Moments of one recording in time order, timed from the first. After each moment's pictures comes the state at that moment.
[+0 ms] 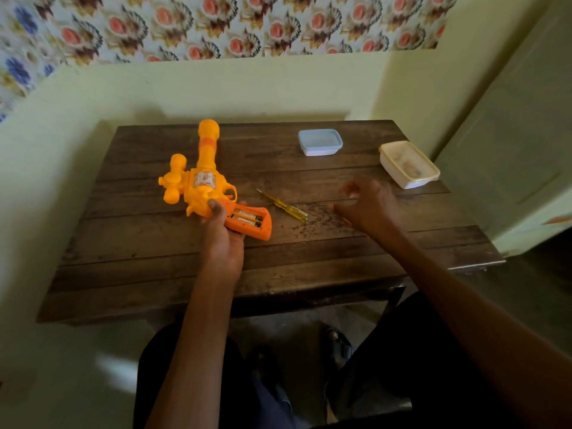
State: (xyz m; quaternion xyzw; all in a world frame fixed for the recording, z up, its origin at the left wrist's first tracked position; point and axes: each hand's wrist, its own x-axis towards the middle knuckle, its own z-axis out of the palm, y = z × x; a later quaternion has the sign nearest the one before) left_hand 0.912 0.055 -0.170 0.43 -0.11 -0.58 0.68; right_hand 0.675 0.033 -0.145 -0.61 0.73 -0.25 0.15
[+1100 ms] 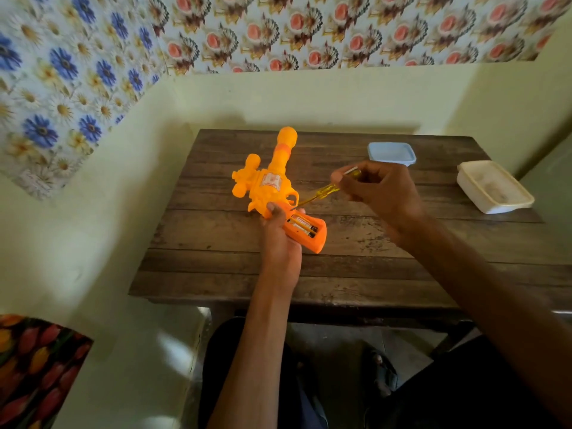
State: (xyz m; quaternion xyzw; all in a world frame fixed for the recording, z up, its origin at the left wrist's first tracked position) left_hand 0.929 0.068 -0.163 0.39 -0.14 -0.59 0.70; right_hand 0.781 0.039 -0.083 -0.57 0.50 -0.46 0.45
